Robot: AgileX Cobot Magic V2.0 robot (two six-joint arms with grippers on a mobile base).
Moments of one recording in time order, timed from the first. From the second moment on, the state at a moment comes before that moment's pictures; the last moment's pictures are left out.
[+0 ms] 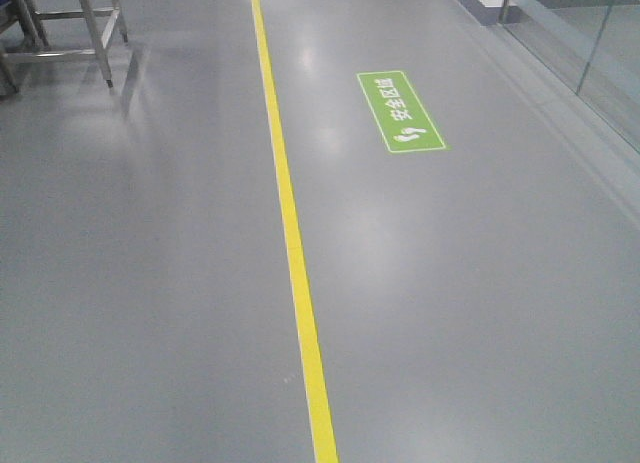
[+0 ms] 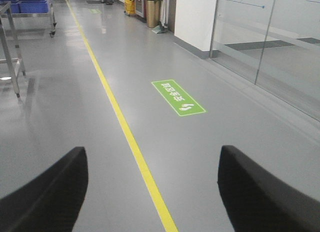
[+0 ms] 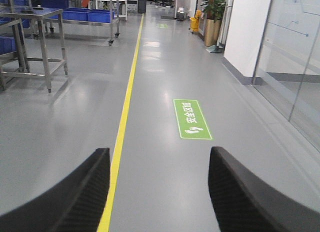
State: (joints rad) left arm -0.20 0.13 -0.35 0.00 0.47 -0.09; right arm 0.13 0.14 -0.39 -0.12 0.46 0.01
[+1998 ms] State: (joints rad) left arm -0.20 0.13 -0.35 0.00 0.47 -0.09; right arm 0.13 0.14 -0.39 -0.12 0.46 0.01
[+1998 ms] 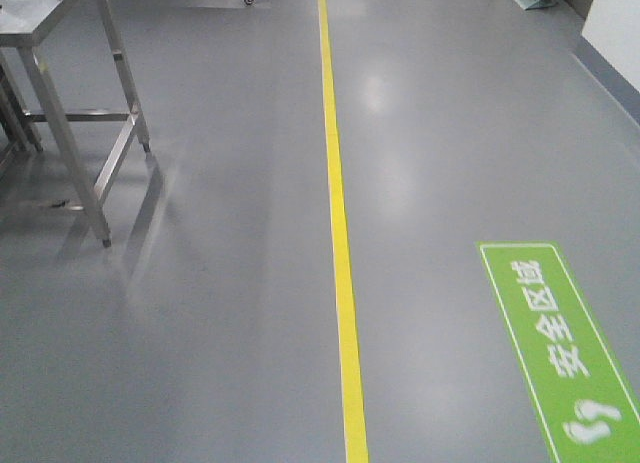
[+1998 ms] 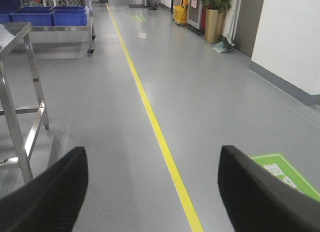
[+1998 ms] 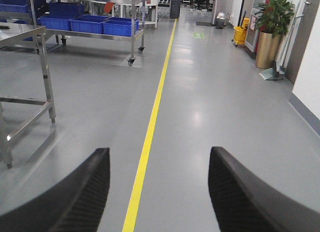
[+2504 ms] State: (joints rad) left arm -0.20 0.13 -0.35 0.00 0.47 -0.09; right arm 0.13 0.14 -0.39 -0.12 0.46 0.01
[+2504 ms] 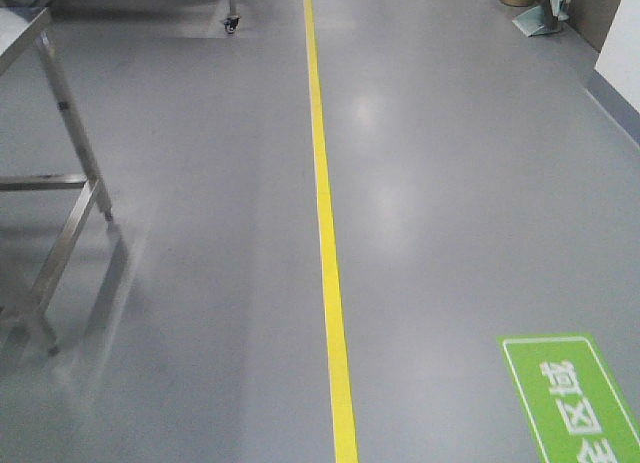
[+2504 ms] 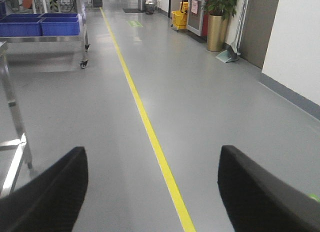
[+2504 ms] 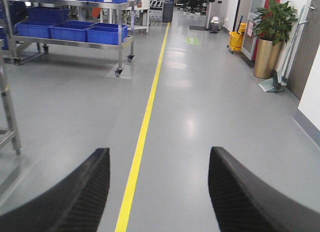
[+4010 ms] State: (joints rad) left arm -0.20 0.13 -0.35 0.00 0.47 -0.09; right arm 0.13 0.14 -0.39 -0.12 0.46 0.01
